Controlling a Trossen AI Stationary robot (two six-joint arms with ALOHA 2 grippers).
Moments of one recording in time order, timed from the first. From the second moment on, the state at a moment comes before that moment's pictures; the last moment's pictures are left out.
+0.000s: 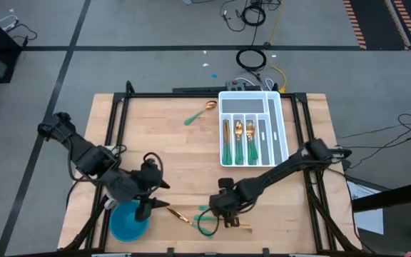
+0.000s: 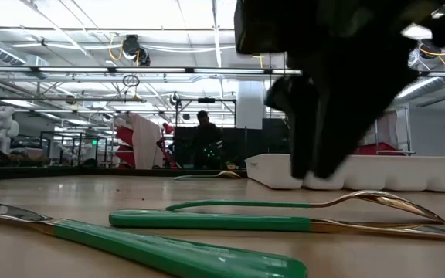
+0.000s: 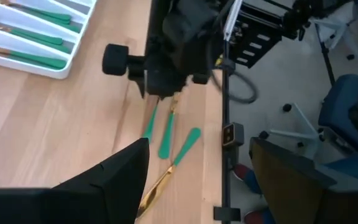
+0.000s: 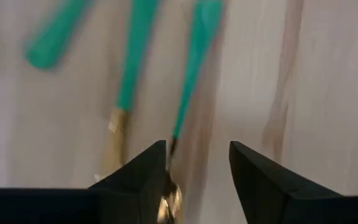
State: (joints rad) left arm -0.64 1.37 1.53 -0.90 -0.28 -0.73; right arm 0.44 2.02 1.44 -0.64 0.03 0.36
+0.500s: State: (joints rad) left arm -0.72 1.37 1.53 -0.91 -0.37 -0.70; right arm 0.50 2.10 1.48 -0.80 0.08 0.66
